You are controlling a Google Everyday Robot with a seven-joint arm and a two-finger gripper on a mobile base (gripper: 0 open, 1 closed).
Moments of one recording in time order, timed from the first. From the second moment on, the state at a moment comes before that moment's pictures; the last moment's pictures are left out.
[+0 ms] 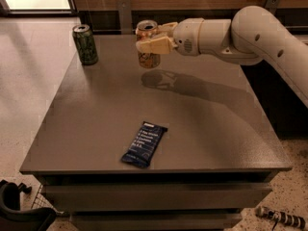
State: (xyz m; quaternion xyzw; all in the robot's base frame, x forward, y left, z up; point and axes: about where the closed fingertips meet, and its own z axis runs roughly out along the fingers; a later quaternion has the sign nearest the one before) arm 0.687 -0.010 0.944 -0.43 0.65 0.30 0.56
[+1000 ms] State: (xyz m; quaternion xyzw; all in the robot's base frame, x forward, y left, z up) arm 0.758 0.090 0.897 -0.45 0.64 0.35 0.52
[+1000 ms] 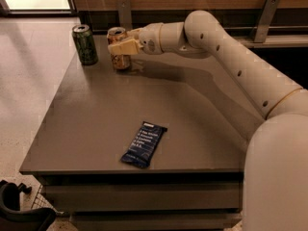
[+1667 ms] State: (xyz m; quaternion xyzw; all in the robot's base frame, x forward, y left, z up) arm 0.758 0.130 0.888 -0.45 0.61 0.37 0.53
